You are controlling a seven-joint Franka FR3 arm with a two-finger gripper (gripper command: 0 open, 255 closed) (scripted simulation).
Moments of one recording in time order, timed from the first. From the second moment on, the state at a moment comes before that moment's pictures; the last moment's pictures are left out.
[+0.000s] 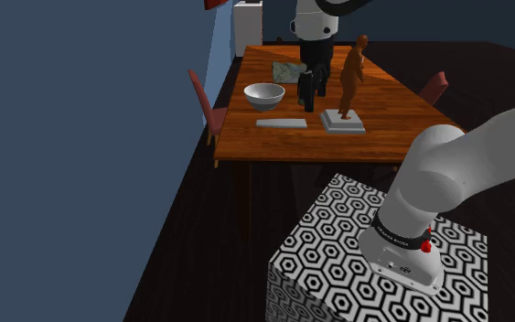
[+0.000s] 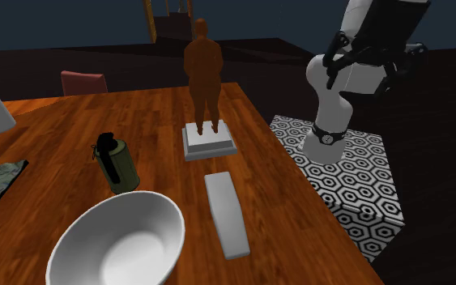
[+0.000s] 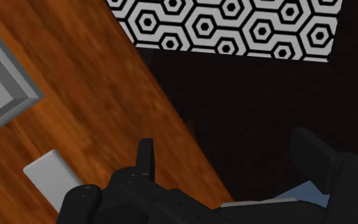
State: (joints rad) arm 0.00 -0.74 0.03 -2.44 -0.08 1.59 -0.10
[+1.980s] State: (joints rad) arm 0.00 0.11 -0.37 -2.12 0.04 2.23 -1.03
